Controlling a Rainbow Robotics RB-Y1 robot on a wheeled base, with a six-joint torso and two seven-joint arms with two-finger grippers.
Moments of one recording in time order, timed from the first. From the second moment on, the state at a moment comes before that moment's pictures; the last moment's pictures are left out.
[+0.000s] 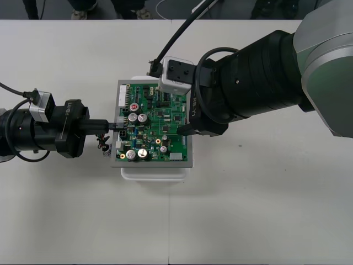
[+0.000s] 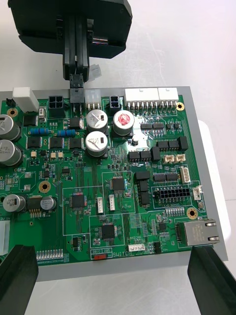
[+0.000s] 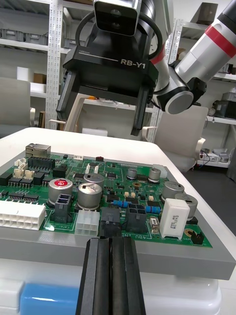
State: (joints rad) right arm -0.78 -0.58 0.36 -2.19 2.09 -1.57 -1.12; left arm -0.48 0.80 -0.37 -1.12 -0.58 -1.53 -0.39
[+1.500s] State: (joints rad) right arm -0.78 -0.58 0.36 -2.19 2.08 -1.57 -1.07; left arm -0.48 0.86 -0.37 -1.10 -0.58 -1.53 -0.39
